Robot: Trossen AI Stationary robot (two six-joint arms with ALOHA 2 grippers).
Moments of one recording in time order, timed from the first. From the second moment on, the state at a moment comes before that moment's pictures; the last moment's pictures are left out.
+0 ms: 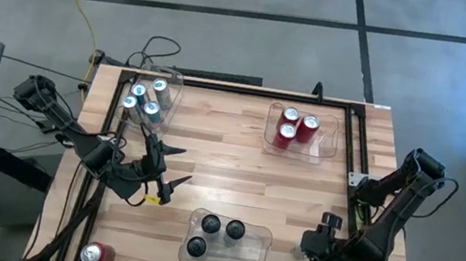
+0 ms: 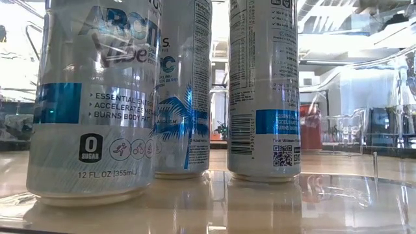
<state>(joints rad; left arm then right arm) -0.58 1.13 0.89 -0.27 -0.99 -0.35 0.95 1.53 1.30 -1.21 0.30 1.12</state>
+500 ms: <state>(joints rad) -0.58 1.13 0.89 -0.30 -1.00 -0.36 0.85 1.53 1.69 -1.26 0.33 0.73</state>
